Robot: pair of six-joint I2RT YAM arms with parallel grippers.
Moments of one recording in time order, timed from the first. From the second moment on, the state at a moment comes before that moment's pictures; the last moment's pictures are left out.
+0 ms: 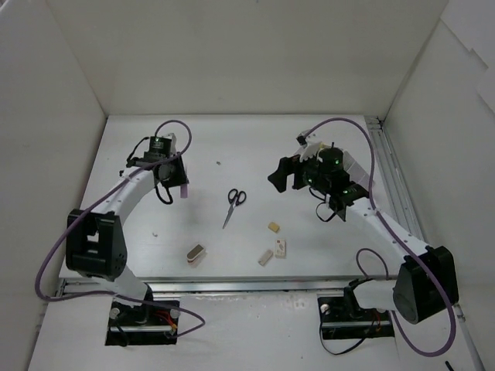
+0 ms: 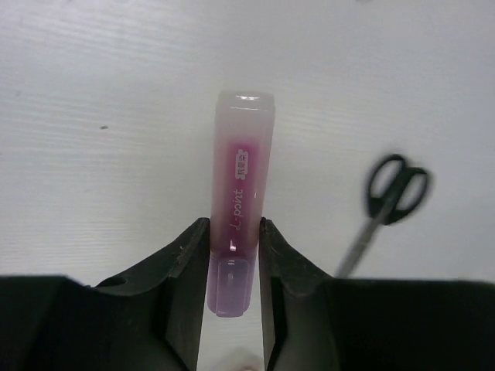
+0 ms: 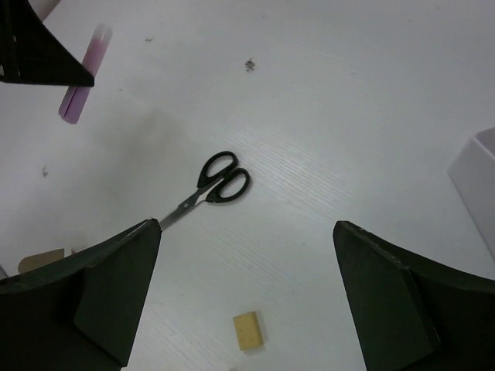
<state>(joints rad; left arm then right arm) -0.15 1.65 1.21 -0.54 0.06 -0.37 0.36 1.28 0.88 0.00 -0.33 0.16</state>
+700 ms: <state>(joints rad) -0.53 1.15 0.81 0.05 -0.10 -1.11 0.82 1.48 0.79 0.56 -0.07 0.16</state>
